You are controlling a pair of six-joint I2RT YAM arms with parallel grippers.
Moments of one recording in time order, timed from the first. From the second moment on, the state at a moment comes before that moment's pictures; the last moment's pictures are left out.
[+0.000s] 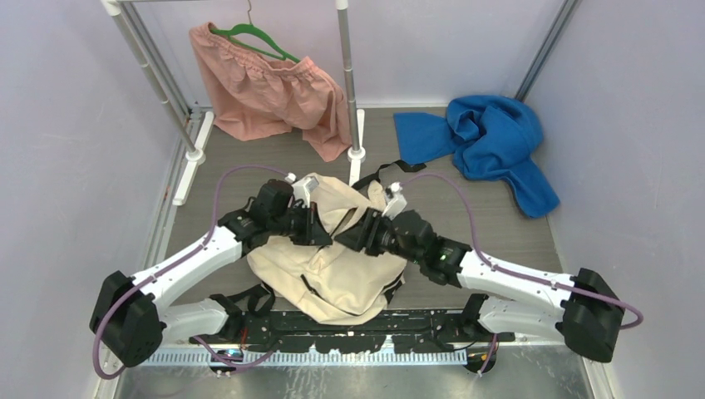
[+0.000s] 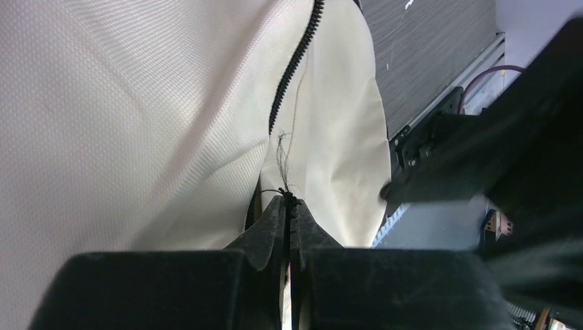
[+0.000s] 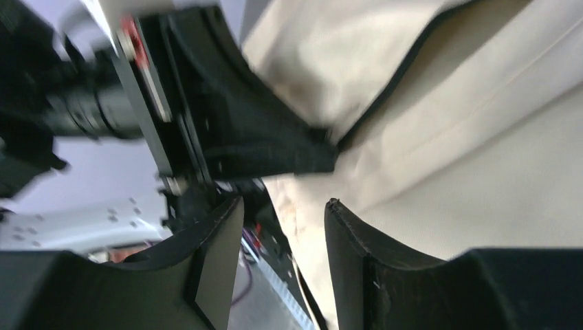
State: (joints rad) left arm -0.64 1.13 0.75 -0.33 0.41 -0.58; right arm 0.92 1.04 0.57 0.18 -0.03 1.06
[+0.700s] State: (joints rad) left arm -0.64 1.24 0.79 -0.31 0.47 -0.61; right arm 1.25 1.36 0.69 0.08 0.24 0.91
